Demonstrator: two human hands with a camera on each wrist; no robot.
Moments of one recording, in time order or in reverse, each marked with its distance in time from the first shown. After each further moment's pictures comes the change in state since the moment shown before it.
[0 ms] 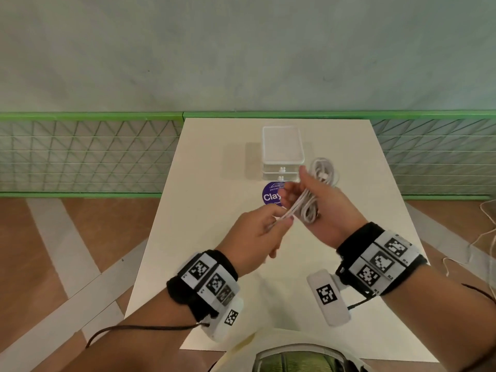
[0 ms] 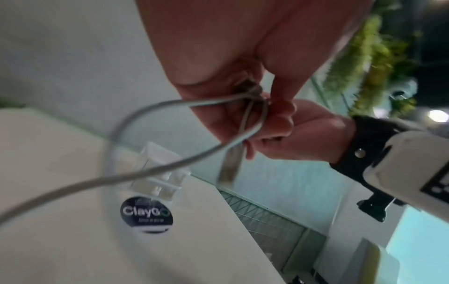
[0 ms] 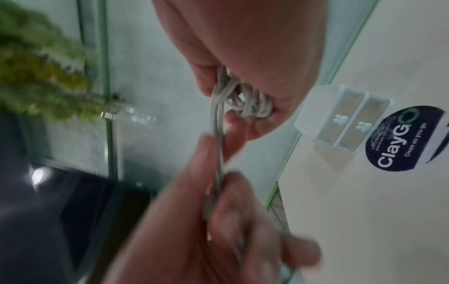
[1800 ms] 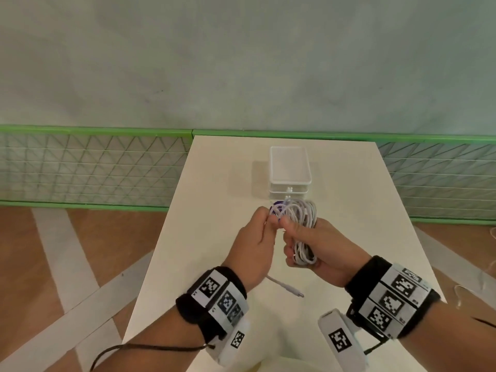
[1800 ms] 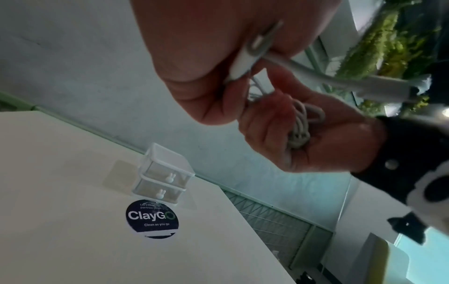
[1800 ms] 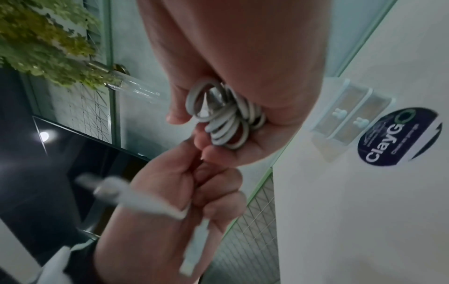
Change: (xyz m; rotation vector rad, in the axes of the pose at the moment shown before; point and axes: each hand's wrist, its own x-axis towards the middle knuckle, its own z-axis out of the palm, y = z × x) left_hand 0.010 -0.002 -0.007 -0.054 0.253 0.007; right_hand -0.013 0.015 0.009 -0.403 -0.192 0.144
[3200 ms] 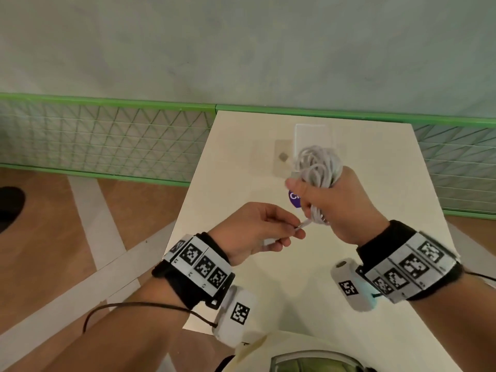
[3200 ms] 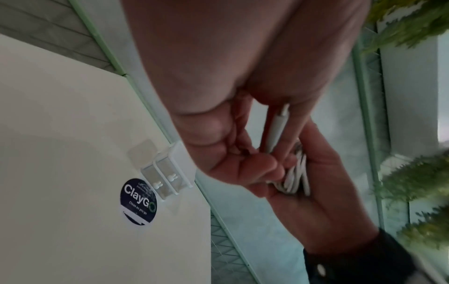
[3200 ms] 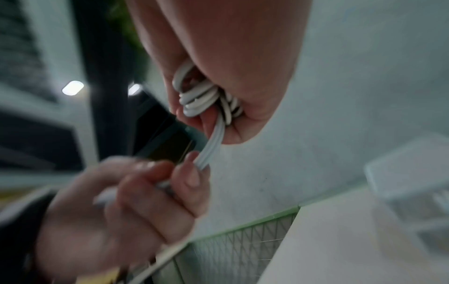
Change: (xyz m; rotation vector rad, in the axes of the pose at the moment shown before) left_hand -0.020 0.013 -0.044 -0.469 -0.318 -0.487; right_hand 0.004 -0.025 0.025 -0.378 0.044 -0.495
